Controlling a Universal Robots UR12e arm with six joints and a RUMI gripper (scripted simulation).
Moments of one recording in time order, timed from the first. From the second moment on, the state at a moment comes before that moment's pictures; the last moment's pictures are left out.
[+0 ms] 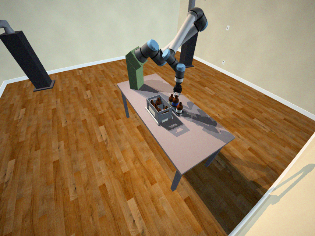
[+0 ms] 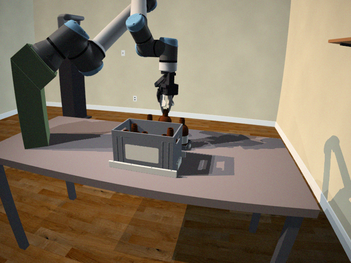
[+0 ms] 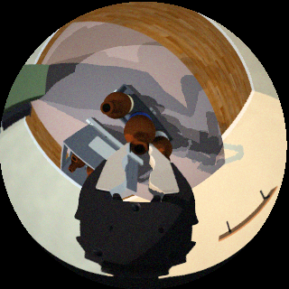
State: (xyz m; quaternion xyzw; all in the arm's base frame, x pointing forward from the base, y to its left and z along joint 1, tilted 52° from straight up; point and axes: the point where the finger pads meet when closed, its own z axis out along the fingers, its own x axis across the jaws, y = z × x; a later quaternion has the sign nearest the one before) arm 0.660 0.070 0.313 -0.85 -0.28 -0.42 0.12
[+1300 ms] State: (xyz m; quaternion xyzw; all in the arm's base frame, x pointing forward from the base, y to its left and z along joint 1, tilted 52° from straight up) arm 0.640 0.057 0.332 -0.85 -0.28 -0.43 0.12
